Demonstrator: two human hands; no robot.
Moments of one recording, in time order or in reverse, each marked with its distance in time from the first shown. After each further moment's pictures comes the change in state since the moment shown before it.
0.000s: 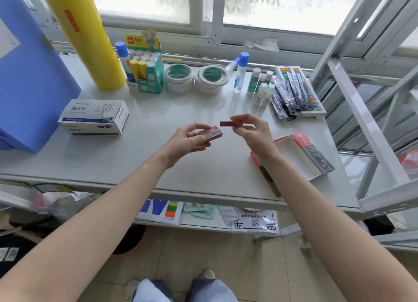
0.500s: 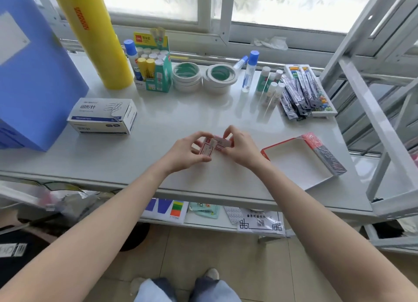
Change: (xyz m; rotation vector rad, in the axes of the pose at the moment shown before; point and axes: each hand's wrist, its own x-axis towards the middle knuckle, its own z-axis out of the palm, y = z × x) left_hand -0.012 -0.020 -0.020 0.508 -0.008 0.105; right_hand 0.004 0.021 0.040 -0.662 -0.246 -0.045
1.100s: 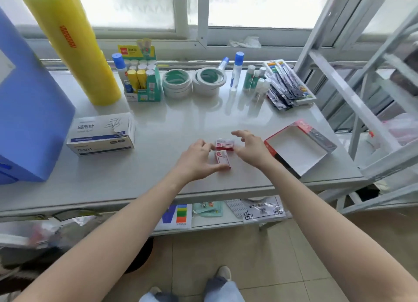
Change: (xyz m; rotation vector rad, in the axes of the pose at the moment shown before) left_hand -0.002 -0.007 -0.001 0.494 -0.110 0.109; right_hand -0.030 -0.027 0.007 -0.028 0.138 0.230
